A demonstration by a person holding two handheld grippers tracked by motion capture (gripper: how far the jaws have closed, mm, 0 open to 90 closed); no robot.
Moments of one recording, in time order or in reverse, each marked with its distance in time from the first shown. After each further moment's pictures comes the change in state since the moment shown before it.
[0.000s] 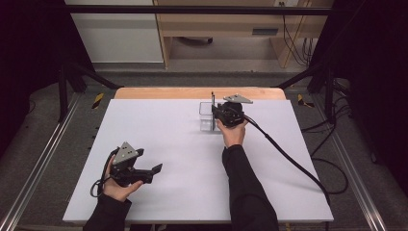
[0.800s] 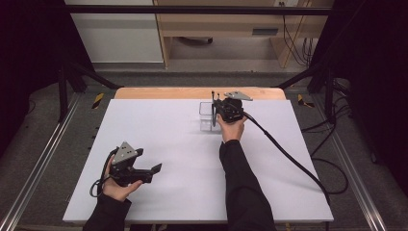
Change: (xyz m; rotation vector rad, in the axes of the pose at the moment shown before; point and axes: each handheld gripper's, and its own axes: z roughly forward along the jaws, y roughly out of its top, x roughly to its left) left arm 0.001 0.000 0.000 -0.002 0.000 -0.004; right arm -0.008 0.005 0.016 -0.048 -0.025 0.027
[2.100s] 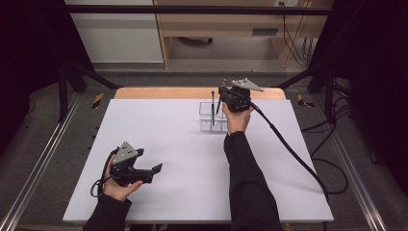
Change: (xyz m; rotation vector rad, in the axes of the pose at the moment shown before) left arm 0.000 0.000 0.001 0.001 -0.004 -0.001; right arm -0.006 0.040 -0.023 -0.114 0.009 0.003
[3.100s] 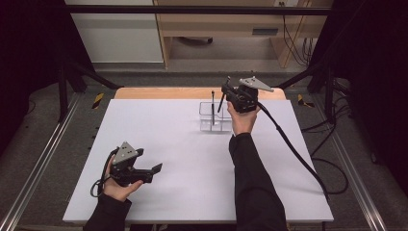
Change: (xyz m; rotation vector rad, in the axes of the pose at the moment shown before) left arm 0.000 0.000 0.000 0.000 0.005 -0.001; right arm 0.002 0.017 -0.033 -0.052 0.051 0.022
